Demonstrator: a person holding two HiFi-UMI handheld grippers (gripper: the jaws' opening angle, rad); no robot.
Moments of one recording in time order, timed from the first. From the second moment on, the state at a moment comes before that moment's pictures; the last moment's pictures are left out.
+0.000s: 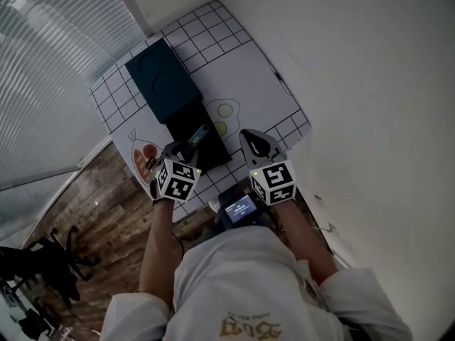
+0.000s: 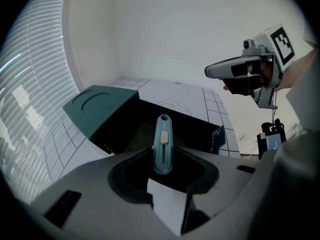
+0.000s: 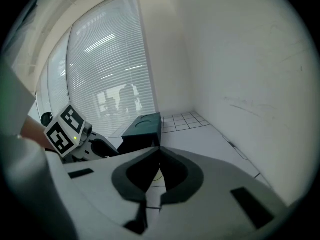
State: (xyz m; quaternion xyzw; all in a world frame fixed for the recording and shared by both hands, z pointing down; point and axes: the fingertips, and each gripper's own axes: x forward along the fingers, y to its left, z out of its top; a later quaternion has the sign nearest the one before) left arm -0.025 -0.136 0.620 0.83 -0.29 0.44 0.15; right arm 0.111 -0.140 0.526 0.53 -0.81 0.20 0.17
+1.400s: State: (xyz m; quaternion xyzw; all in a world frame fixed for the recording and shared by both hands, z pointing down) left arm -0.023 -0.132 0.616 0.83 -0.33 0.42 0.17; right arm 0.123 -0.116 0.513 0.55 -0.80 0.19 0.16
